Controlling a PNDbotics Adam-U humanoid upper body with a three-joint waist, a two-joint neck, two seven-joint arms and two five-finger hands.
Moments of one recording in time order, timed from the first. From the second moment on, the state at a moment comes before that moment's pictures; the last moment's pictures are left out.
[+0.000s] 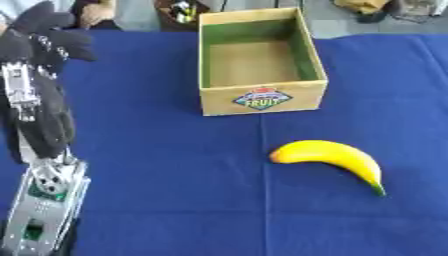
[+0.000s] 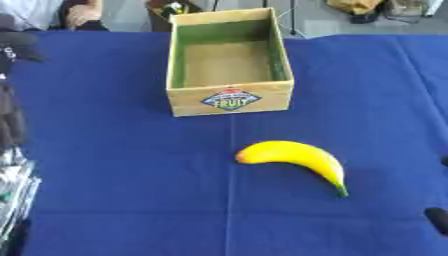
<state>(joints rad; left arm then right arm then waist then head) -0.38 0.21 0.00 -1.98 -0.20 -0.29 0.38 0.10 -1.06 0.05 -1.98 0.69 -0.10 -0.22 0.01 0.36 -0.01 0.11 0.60</state>
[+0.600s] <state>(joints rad) -0.38 0.21 0.00 -1.98 -0.19 -0.29 0.37 0.01 -1.12 0.12 -1.98 0.66 -0.07 -0.11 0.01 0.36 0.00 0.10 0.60</state>
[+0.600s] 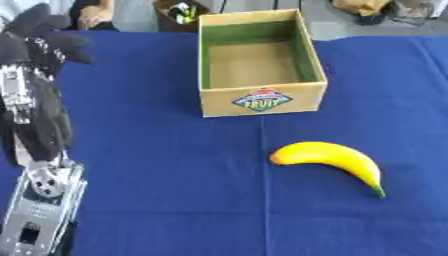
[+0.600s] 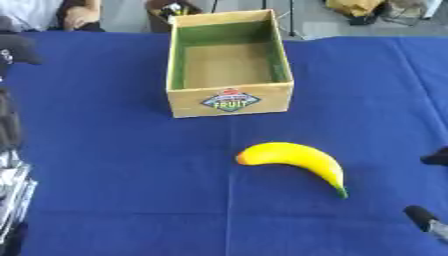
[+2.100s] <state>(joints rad) -0.39 0.21 -0.01 -1.98 -0.18 -0.29 0.35 -0.30 -1.08 0.31 -1.99 0.63 -0.08 0.12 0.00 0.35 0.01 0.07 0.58</state>
